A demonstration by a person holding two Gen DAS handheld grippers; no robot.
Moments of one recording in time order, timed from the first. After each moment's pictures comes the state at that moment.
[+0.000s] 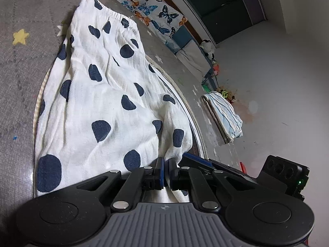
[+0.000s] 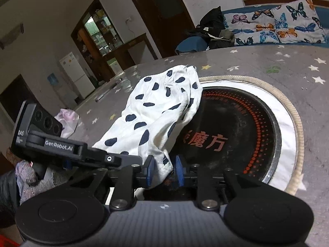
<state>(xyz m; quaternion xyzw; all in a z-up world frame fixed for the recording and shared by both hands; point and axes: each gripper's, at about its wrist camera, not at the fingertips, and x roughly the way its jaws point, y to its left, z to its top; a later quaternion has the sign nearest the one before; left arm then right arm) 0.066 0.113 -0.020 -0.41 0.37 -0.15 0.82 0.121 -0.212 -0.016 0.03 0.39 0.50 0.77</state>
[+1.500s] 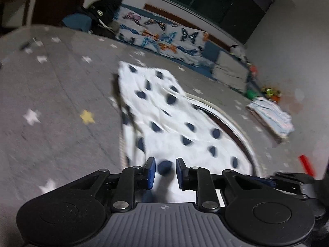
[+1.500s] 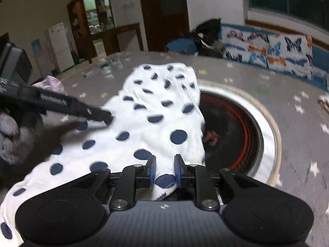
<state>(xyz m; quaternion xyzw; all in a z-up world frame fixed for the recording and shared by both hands) 0.043 0.138 0.030 -0.22 0.35 0.01 0.91 0.074 -0.202 0.001 -0.10 0.34 0.45 0.82</state>
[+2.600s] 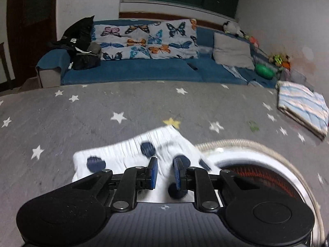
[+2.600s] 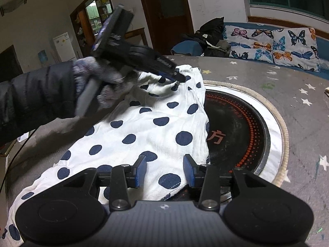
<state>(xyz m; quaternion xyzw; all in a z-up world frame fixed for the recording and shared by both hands) 0.227 0.117 0.025 -0.07 0.36 0.00 0.93 0.078 -0.209 -0.002 -0.07 0.35 0.47 0.81</state>
